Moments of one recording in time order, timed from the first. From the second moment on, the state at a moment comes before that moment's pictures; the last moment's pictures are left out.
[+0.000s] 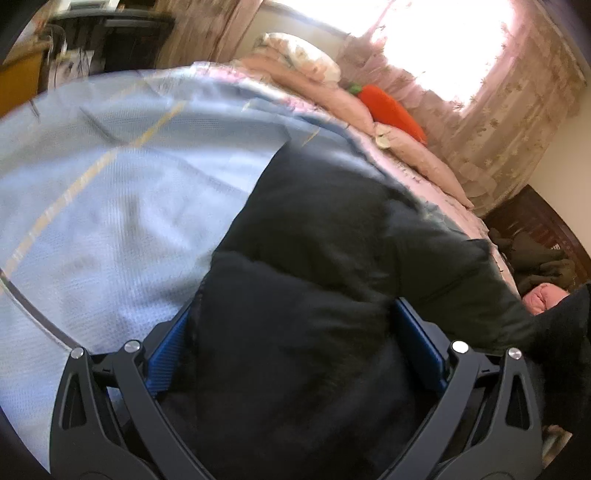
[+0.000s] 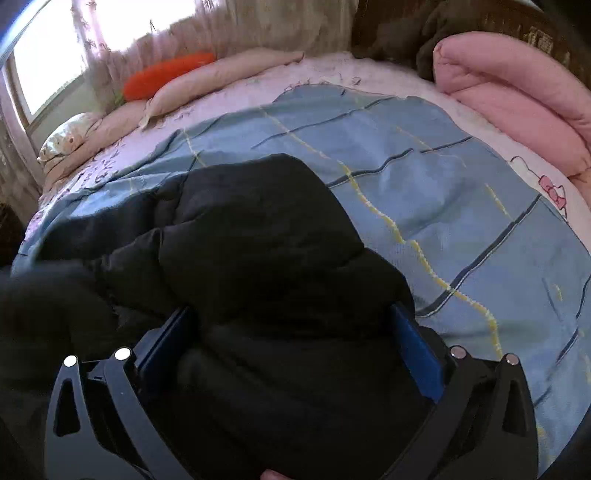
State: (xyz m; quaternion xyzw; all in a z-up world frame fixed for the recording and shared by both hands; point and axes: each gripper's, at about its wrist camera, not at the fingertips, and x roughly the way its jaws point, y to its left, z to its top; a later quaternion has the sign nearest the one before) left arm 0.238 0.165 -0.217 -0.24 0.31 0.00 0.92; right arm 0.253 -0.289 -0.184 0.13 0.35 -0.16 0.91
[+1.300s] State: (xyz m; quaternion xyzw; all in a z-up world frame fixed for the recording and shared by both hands) left arm 0.225 -0.120 -0.104 -0.06 0.33 0.00 0.94; right arm 0.232 -0.312 -0.190 0.19 0.37 -0.11 0.90
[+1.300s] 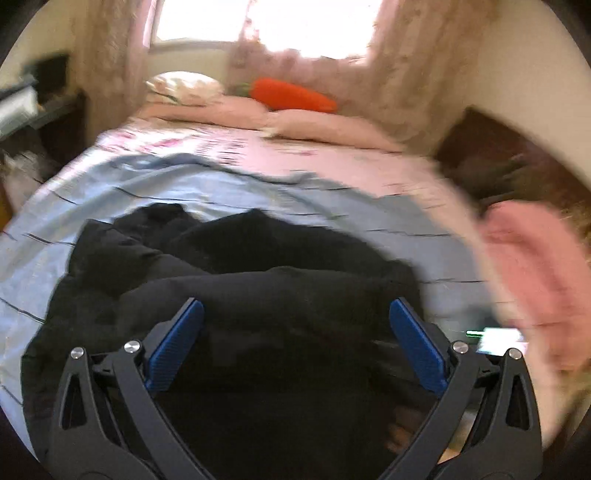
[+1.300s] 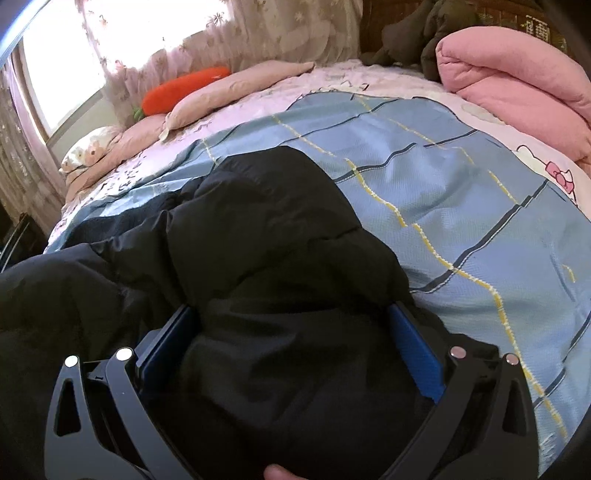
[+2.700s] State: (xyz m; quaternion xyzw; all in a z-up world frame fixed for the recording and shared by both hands) left arm 0.029 0.050 -0.159 -0.30 0.35 0.00 0.89; right arm 0.005 -0.276 -0.117 0.41 0.34 0.04 0.85
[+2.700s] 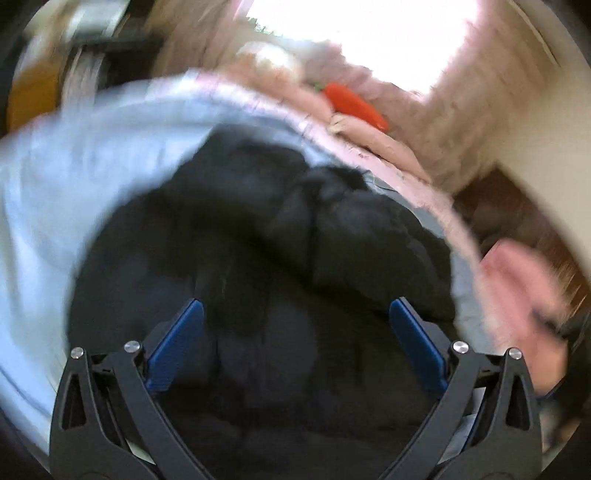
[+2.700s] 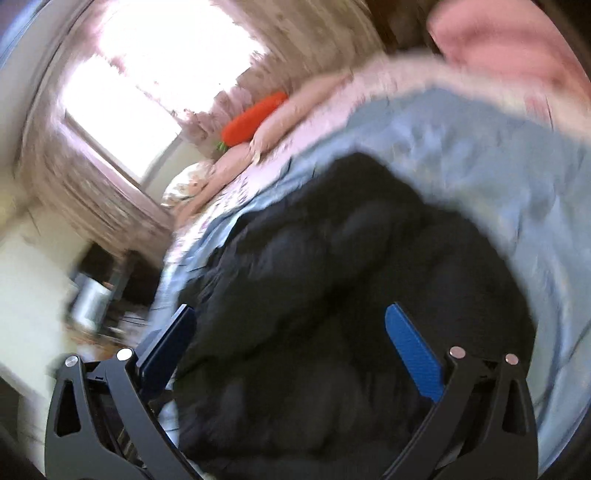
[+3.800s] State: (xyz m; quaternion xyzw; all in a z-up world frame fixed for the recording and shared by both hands) left arm -0.041 0.075 -0.277 -0.62 0.38 -0.08 0.68; right arm -0.047 -0.197 -0.248 0.57 0.46 0.11 0.67
